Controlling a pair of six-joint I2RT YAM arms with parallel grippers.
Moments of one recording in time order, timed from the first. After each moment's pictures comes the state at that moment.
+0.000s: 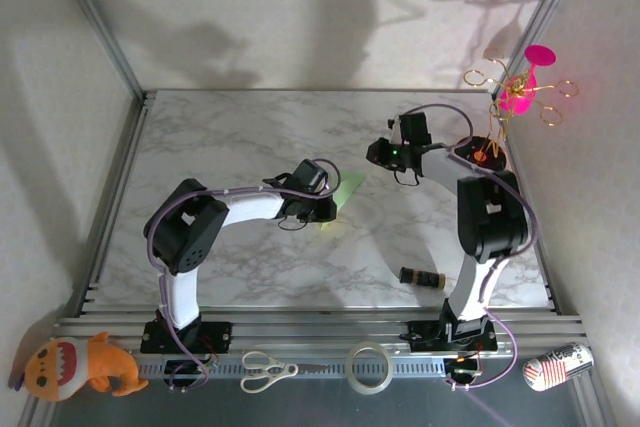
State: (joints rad) left arm -0.69 1.91 1.14 -0.19 0.25 -0.68; right arm 0.27 1.82 1.20 -0.19 -0.34 0.49
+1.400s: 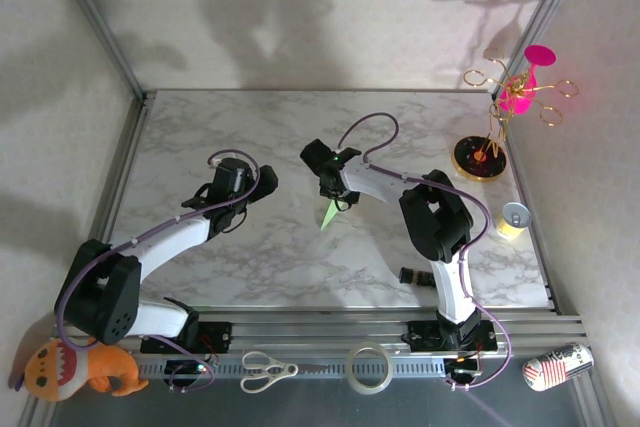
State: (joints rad) left arm -0.39 1.36 0.71 -0.05 -0.16 -0.80; right arm 0.76 2.06 1.54 -0.80 0.37 0.93
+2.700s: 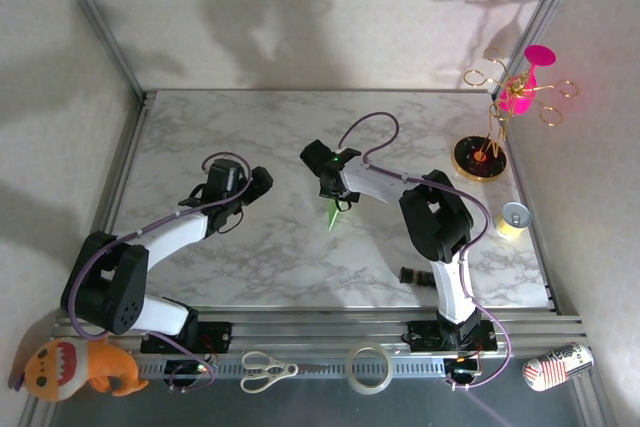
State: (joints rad) left arm -0.30 1.41 0.67 0.00 -0.03 -0.88; right arm 0.76 2.04 1.52 -0.77 0.39 0.91
